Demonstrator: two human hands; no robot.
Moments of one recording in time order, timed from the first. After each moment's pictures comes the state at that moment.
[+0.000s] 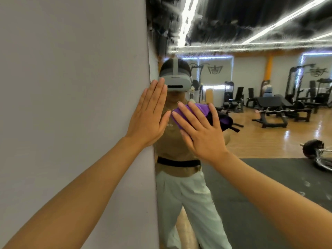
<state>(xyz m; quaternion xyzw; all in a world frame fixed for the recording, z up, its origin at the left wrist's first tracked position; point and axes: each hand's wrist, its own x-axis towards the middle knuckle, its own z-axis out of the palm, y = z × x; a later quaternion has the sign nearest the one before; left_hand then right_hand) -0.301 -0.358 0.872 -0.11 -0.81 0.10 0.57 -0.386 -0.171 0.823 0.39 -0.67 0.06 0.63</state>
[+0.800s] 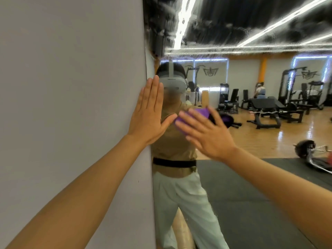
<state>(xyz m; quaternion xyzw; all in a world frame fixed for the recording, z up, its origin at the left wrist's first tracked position) -0.308 -0.349 0.865 -0.05 -0.82 0.12 0.55 -0.404 -0.132 0.818 0.43 -0.68 -0.10 0.59</state>
